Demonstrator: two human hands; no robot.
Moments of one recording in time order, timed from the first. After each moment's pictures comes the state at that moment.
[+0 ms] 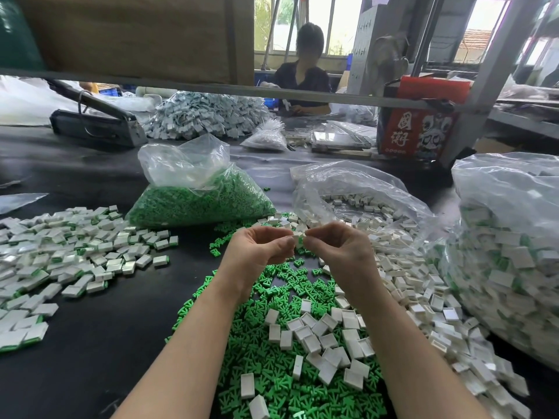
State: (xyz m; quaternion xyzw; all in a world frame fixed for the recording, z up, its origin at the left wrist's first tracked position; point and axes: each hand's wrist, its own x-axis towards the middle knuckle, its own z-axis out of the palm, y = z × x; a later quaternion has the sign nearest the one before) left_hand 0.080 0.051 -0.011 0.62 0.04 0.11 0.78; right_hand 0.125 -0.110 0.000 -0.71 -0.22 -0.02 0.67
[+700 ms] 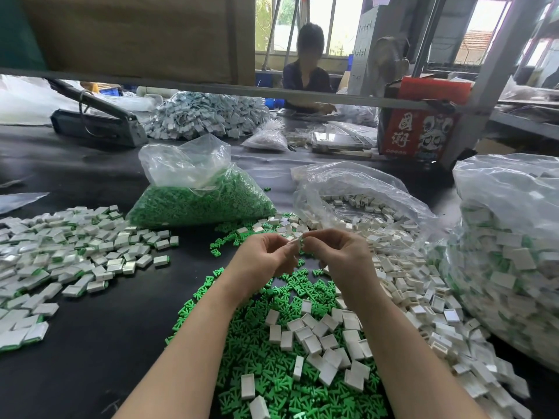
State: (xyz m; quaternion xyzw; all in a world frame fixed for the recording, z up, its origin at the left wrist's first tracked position) left_hand 0.082 0.048 -0.013 0.74 0.02 0.06 0.67; right_hand 0.125 -0.109 -0.006 -0.70 -0.18 0.02 0.69
